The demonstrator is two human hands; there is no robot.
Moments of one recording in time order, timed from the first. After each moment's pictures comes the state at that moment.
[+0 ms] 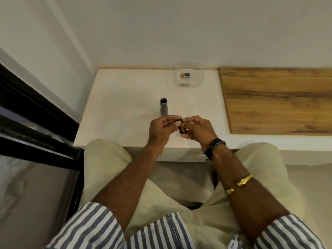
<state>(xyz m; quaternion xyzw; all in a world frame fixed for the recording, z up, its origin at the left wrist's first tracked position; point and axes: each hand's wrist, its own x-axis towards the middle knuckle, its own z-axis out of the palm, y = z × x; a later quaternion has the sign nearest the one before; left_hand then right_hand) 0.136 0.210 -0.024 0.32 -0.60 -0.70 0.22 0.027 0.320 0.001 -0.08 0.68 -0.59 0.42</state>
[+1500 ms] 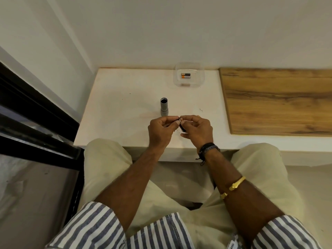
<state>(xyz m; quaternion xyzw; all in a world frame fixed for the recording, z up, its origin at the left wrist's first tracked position) 0.133 0.216 -0.026 0.36 -0.65 -0.60 0.28 0.039 0.314 -0.013 -0.11 0.75 -0.58 0.30</state>
